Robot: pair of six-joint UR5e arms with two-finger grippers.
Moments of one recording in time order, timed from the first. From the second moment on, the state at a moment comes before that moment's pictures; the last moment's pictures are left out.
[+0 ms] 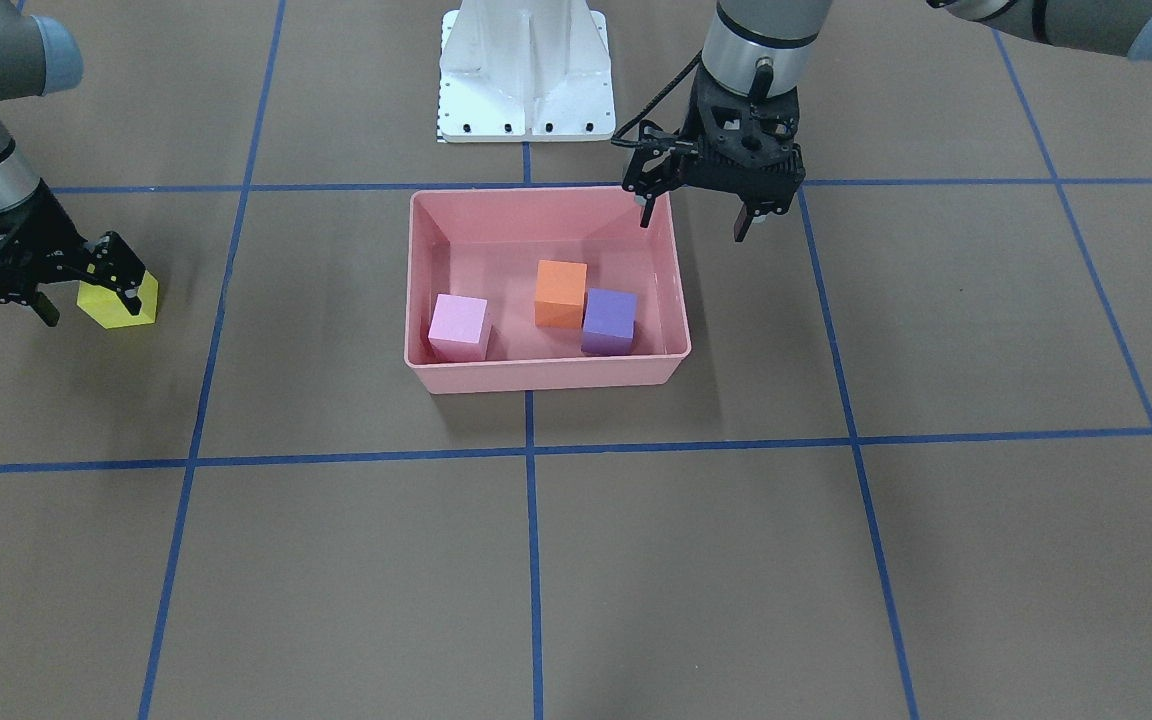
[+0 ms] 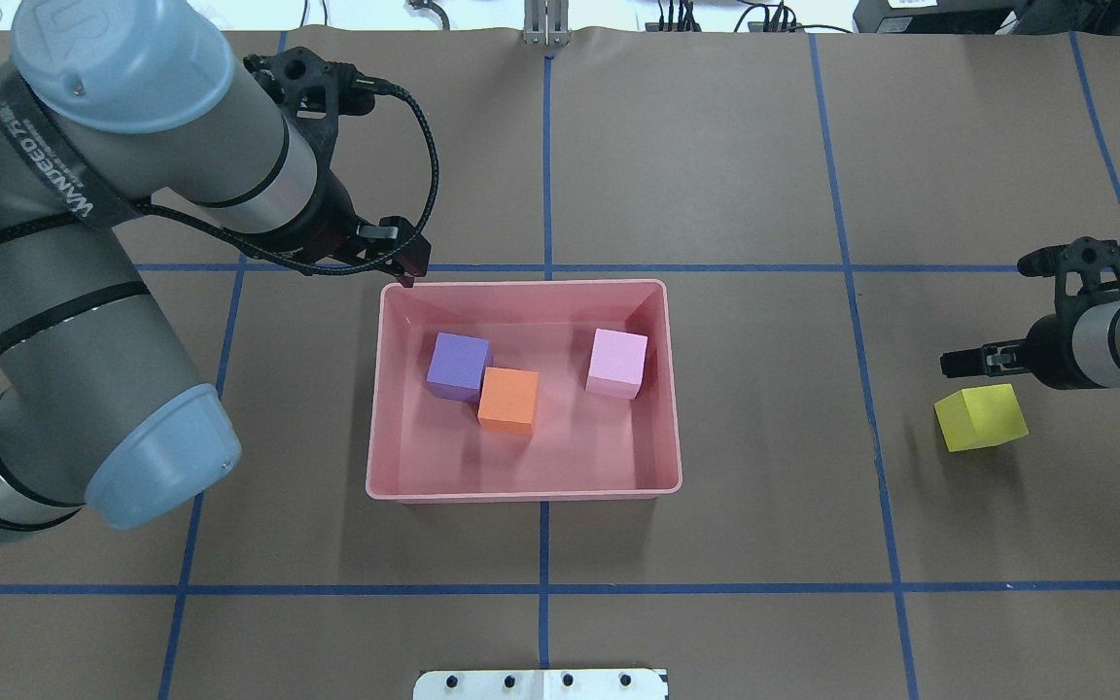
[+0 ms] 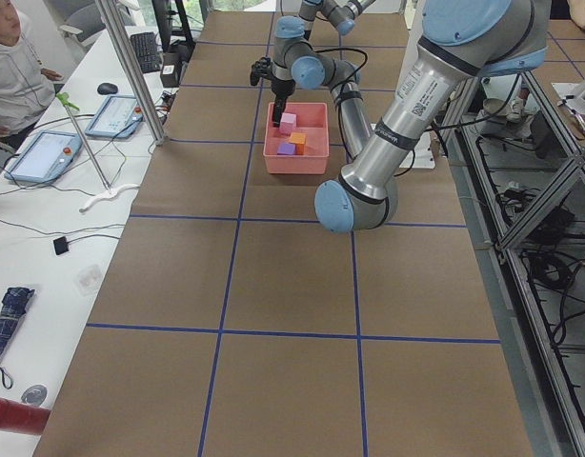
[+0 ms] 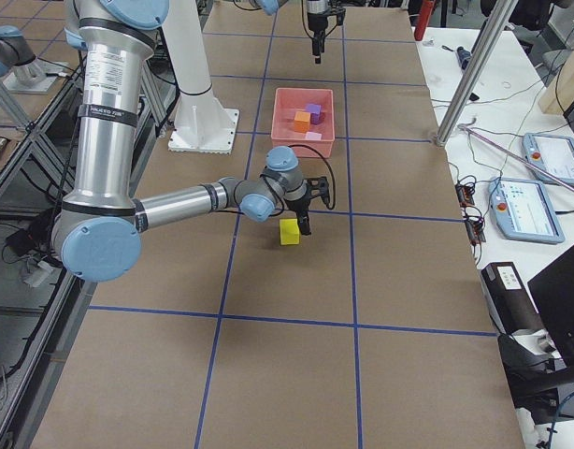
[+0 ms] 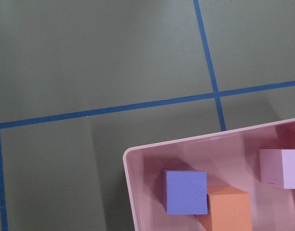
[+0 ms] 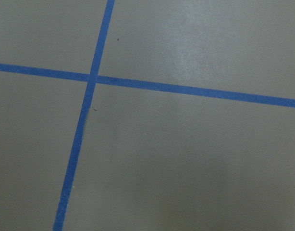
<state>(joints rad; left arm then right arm) -0.73 -2.23 -2.01 -1.30 -1.98 -0.94 0.77 -1.73 1.87 -0.92 1.85 0.93</state>
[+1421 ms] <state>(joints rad) -0.72 -2.22 -2.01 -1.30 -1.97 -0.92 0.63 -1.84 1.90 -0.81 1.74 0.95</state>
